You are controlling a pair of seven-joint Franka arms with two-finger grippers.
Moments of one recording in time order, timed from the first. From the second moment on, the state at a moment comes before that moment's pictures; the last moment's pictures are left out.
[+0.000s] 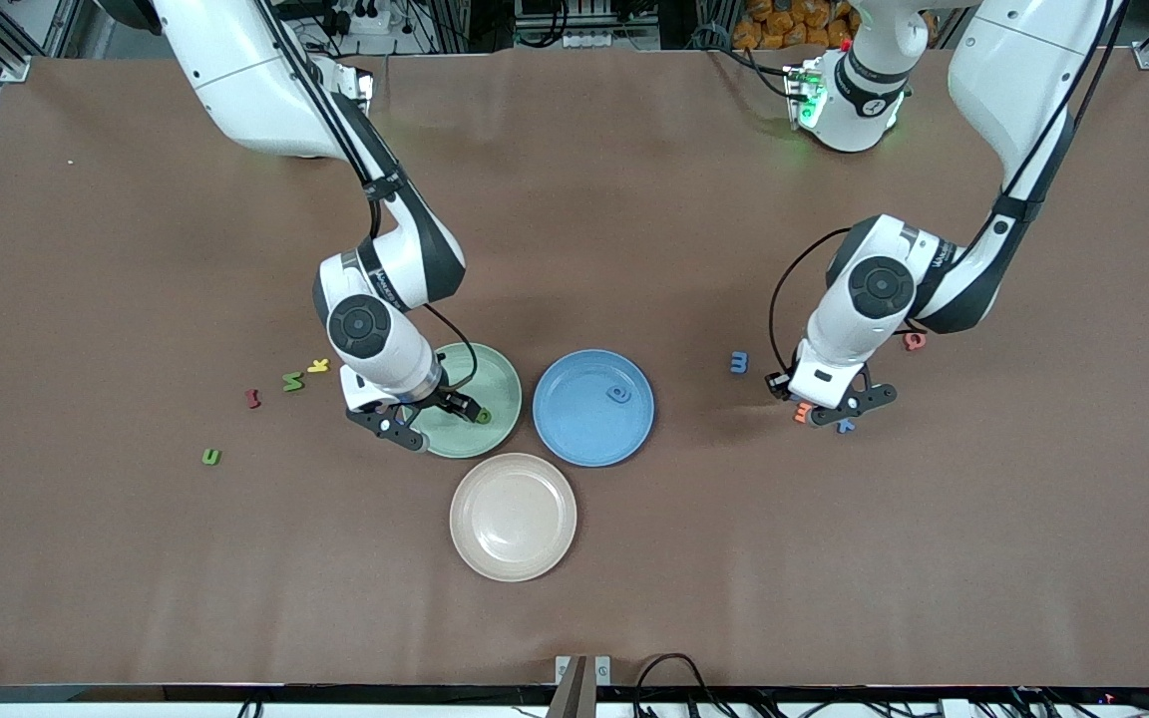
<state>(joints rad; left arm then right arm) 0.03 0.44 -0.38 -2.07 0.33 2.50 -0.89 0.51 0.61 -0.05 -1.77 0.12 2.38 0.85</state>
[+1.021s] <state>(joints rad) -0.20 0.56 -0.38 -1.88 0.33 2.44 -1.23 0.26 0.56 -0.10 -1.78 0.12 2.30 0.88</state>
